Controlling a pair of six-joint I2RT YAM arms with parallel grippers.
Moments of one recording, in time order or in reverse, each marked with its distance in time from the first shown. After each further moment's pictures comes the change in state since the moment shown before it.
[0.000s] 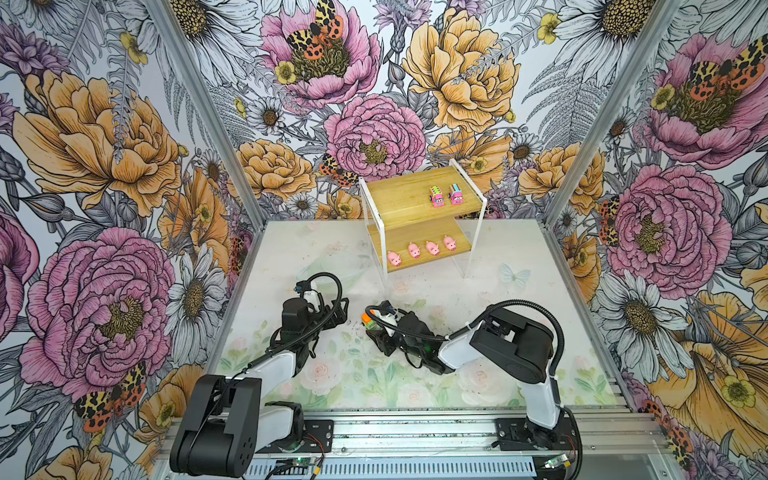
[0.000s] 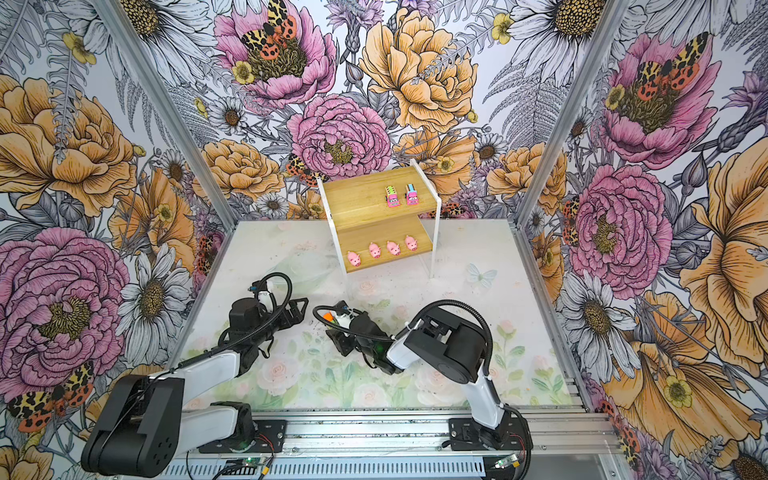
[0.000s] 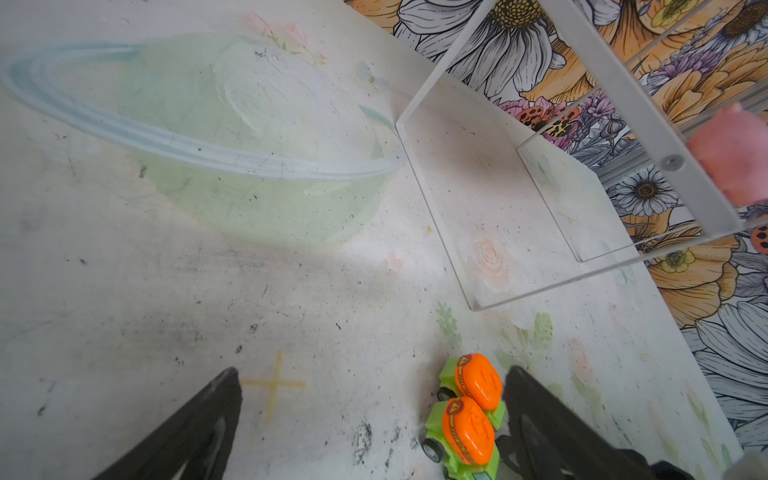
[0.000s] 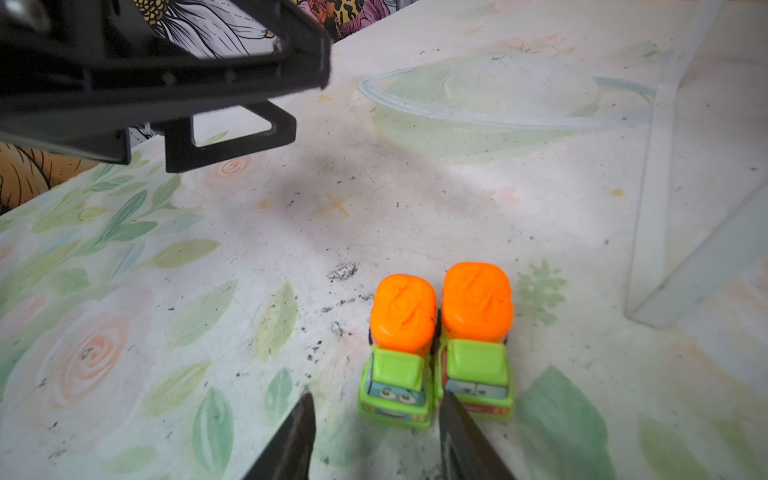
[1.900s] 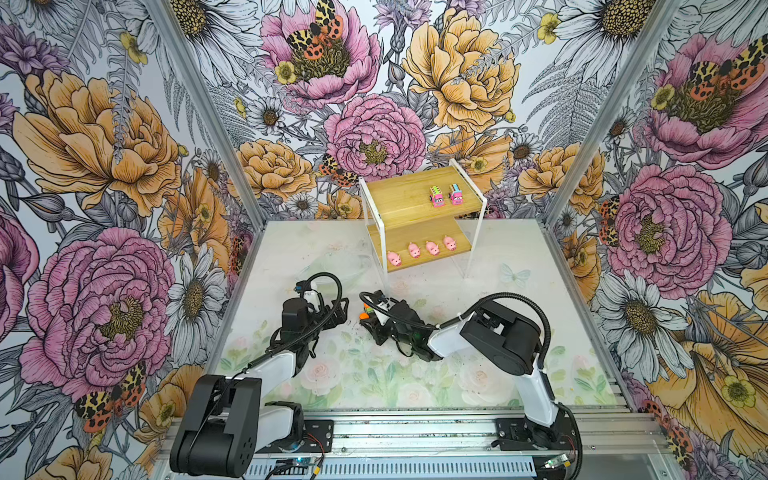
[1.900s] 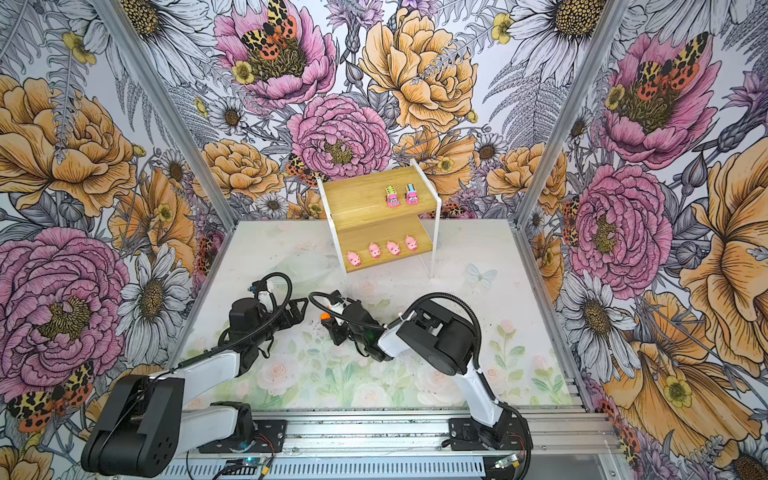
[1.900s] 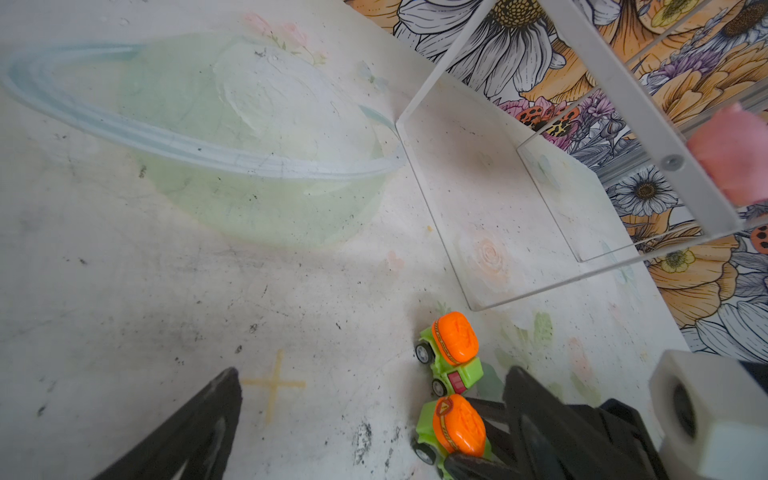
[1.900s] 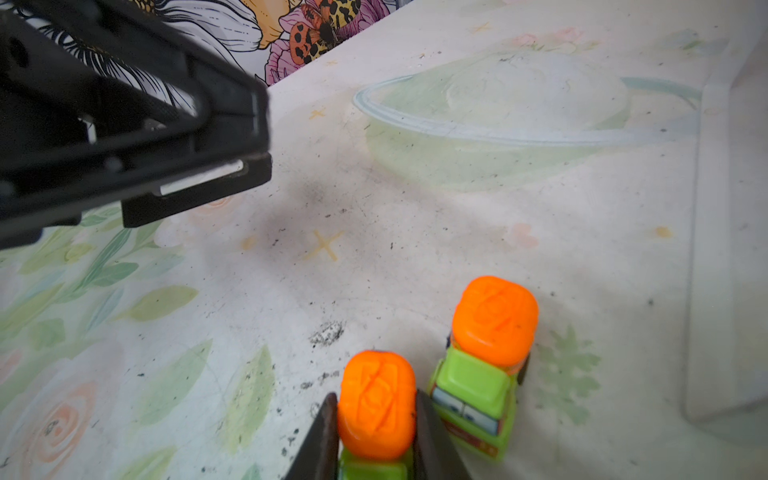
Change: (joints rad) left arm 0.000 0.000 0.000 0.000 0.000 0.000; right arm -0.033 0.088 0.166 -0.080 -0.073 0.028
